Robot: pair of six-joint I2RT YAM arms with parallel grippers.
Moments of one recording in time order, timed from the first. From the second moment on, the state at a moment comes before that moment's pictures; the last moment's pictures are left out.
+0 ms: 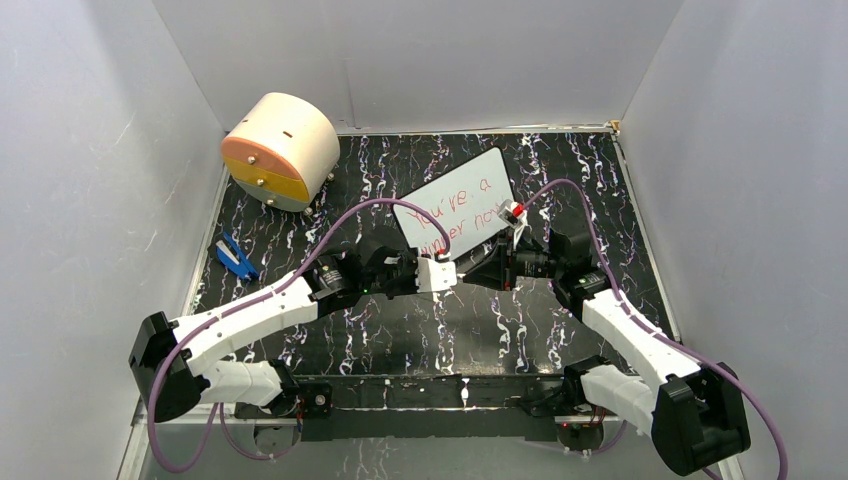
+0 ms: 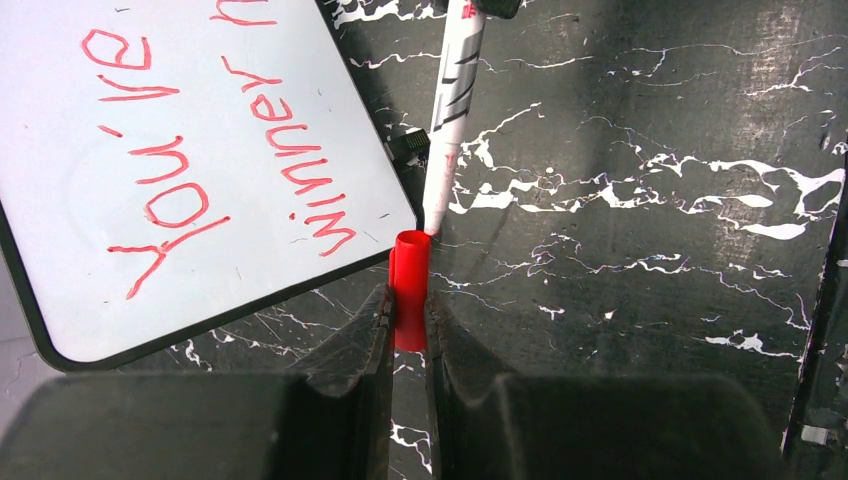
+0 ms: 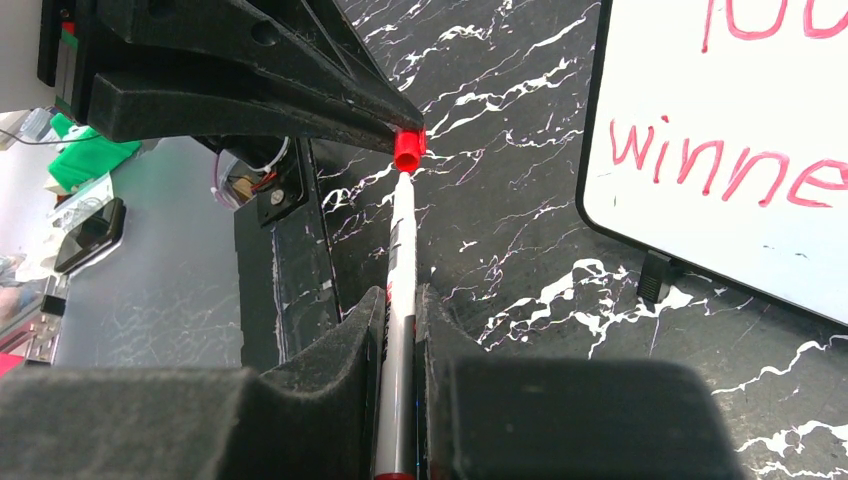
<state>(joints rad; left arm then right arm) -0.97 1.22 0.96 -0.43 0.07 0.65 0.38 1.00 0.54 0.14 -1.01 0.23</state>
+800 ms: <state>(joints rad) -0.97 1.27 0.96 -0.44 0.06 0.65 0.38 1.00 0.55 0.12 -0.97 0.21</state>
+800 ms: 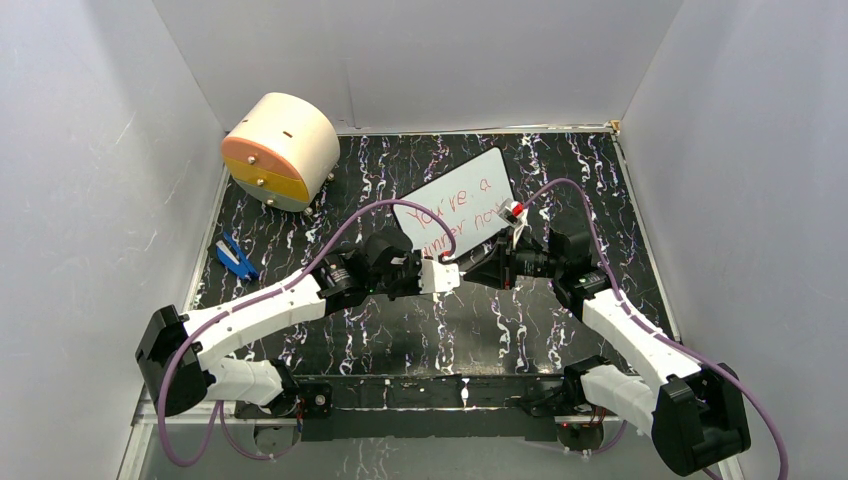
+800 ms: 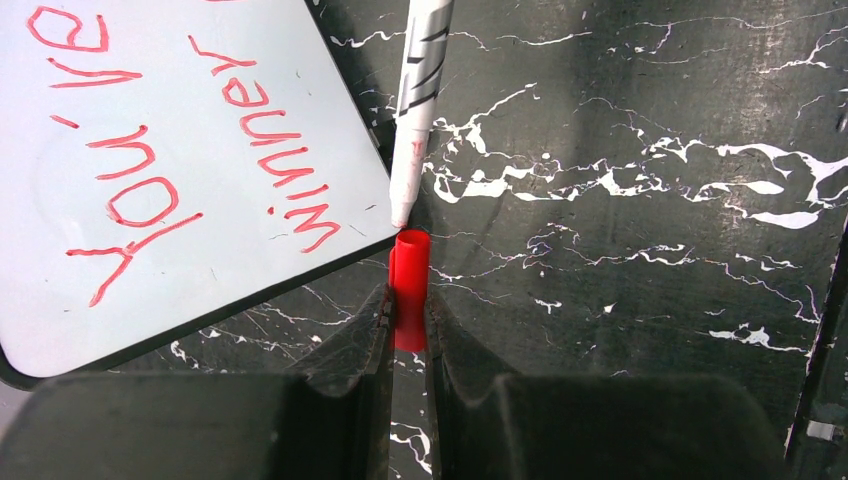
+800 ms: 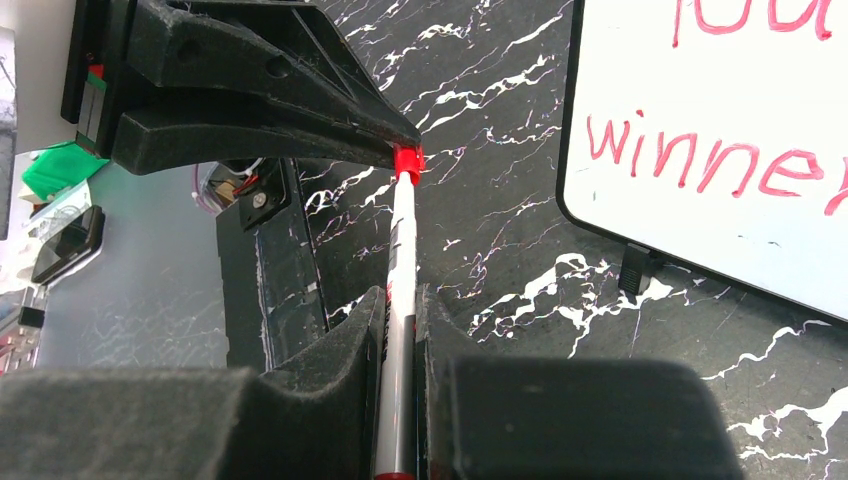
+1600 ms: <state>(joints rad) -0.98 1.27 0.96 -0.43 0.06 0.65 0.38 1.02 0.55 0.12 -0.99 0.21</state>
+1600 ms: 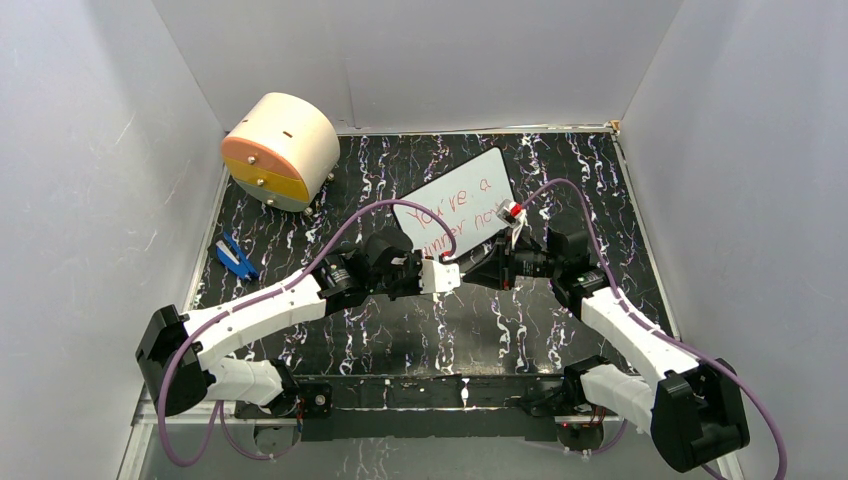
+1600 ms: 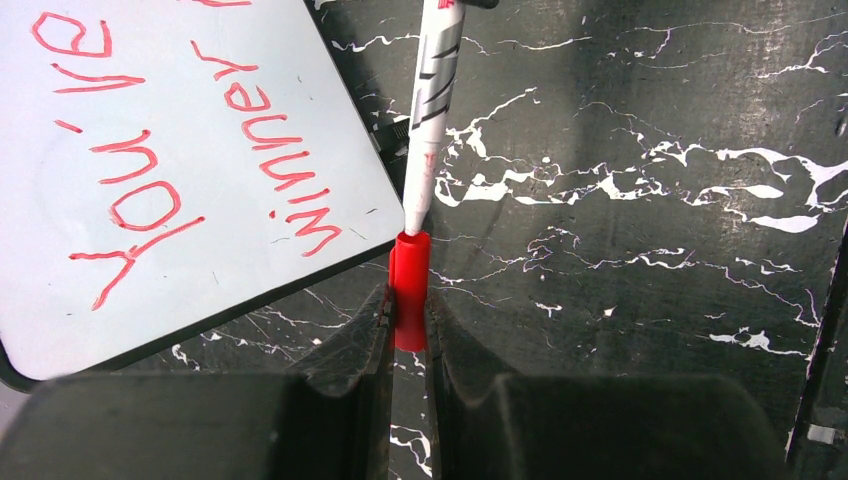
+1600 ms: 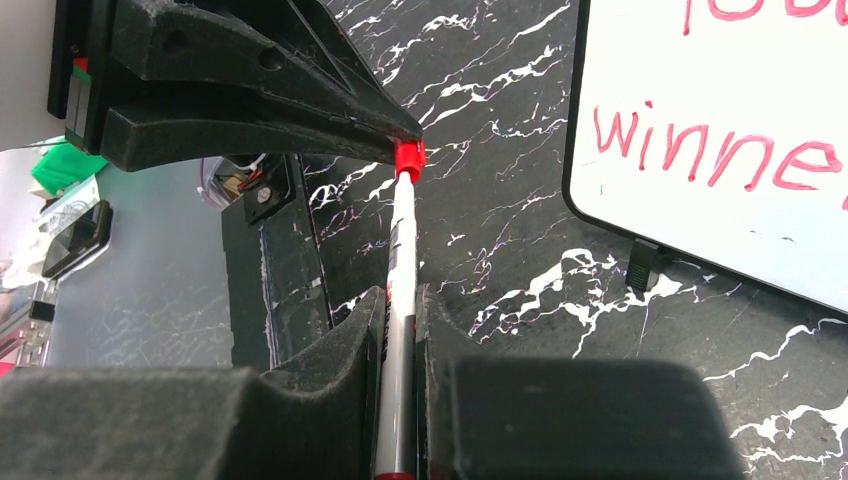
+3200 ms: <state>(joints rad) -1.13 1.29 1.05 -0.50 -0.09 0.68 0.41 1.07 0.55 0.23 -1.03 0.33</state>
